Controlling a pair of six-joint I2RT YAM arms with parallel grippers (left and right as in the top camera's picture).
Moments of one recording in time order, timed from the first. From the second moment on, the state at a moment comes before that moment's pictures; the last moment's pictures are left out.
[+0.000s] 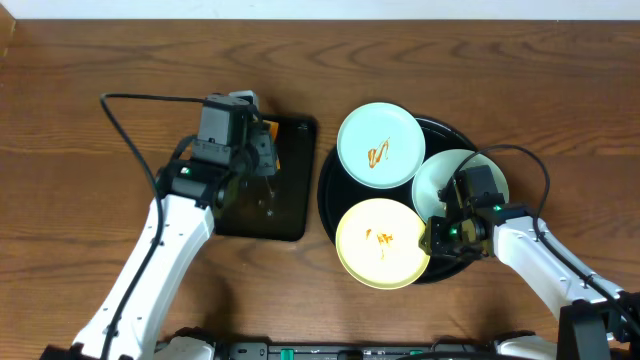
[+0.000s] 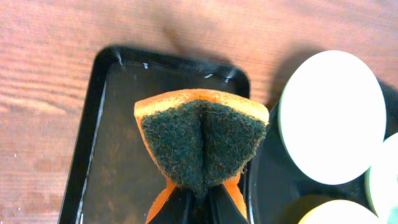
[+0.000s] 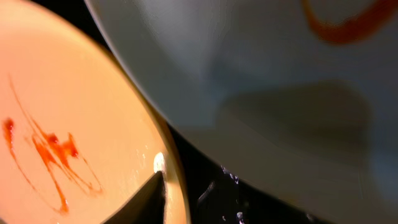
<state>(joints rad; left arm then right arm) -0.25 1.33 1.06 -0.59 0.04 -0.33 0.21 1.45 0.64 -0.60 -0.29 0.35</state>
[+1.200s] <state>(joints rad) -0.25 1.19 1.06 -0.21 0.04 -0.27 0.21 1.45 0.63 -0.56 -0.35 0.38</state>
